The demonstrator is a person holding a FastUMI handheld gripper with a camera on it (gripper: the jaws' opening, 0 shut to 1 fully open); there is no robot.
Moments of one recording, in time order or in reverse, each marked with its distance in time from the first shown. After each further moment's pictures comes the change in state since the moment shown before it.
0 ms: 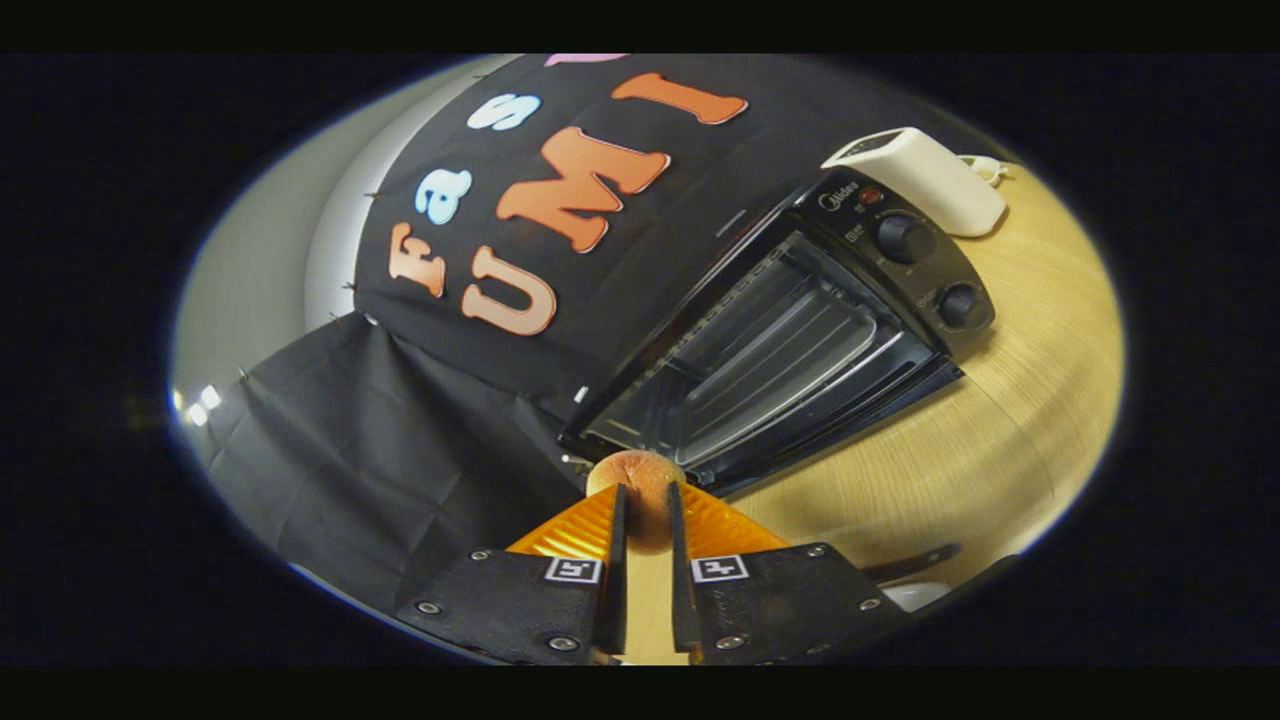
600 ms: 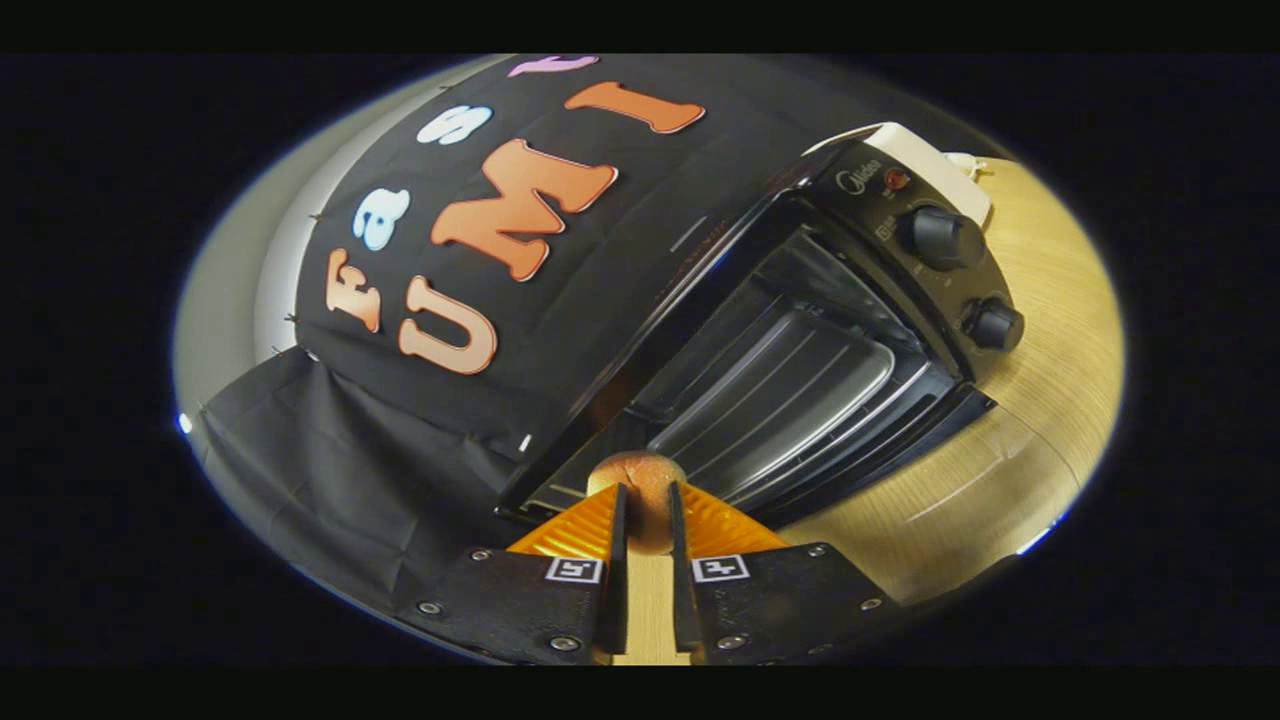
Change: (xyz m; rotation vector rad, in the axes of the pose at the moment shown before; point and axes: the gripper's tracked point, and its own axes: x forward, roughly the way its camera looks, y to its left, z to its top) arm 0.069 -0.018 0.030 0.025 -0.110 -0.155
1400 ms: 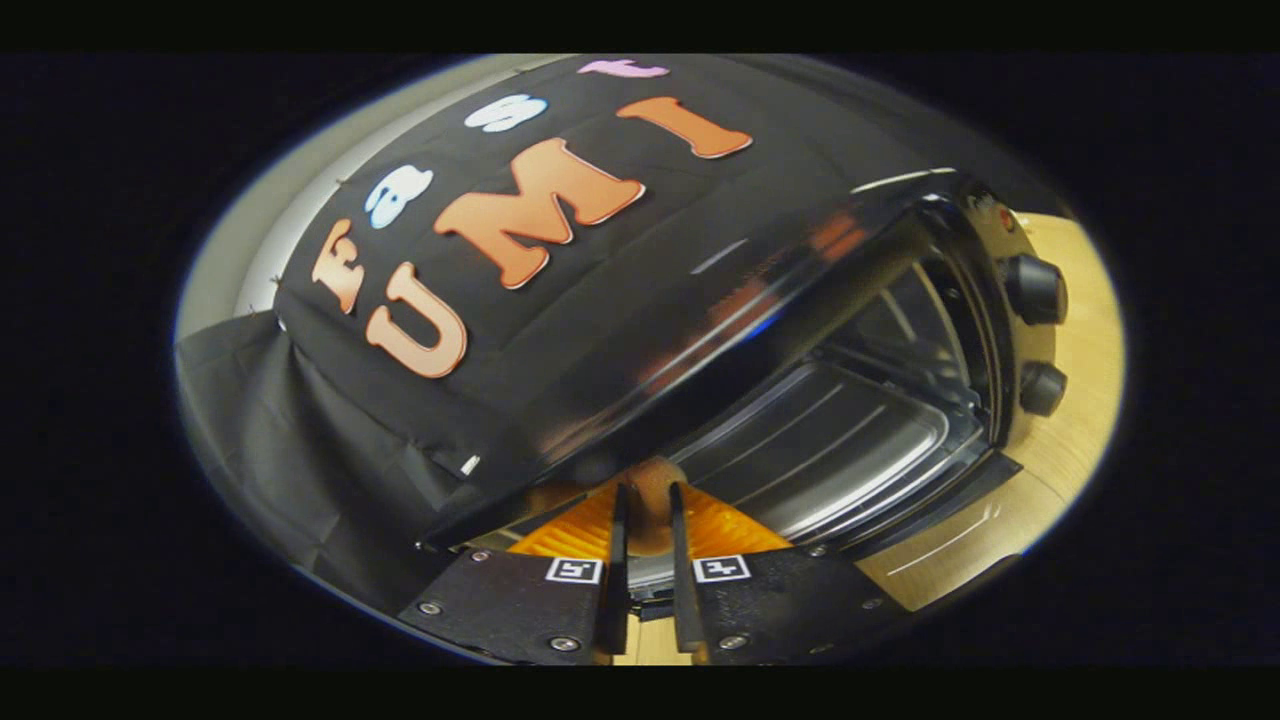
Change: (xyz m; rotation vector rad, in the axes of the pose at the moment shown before) arm 0.051 -0.003 0.022 -0.219 -0.146 -0.098
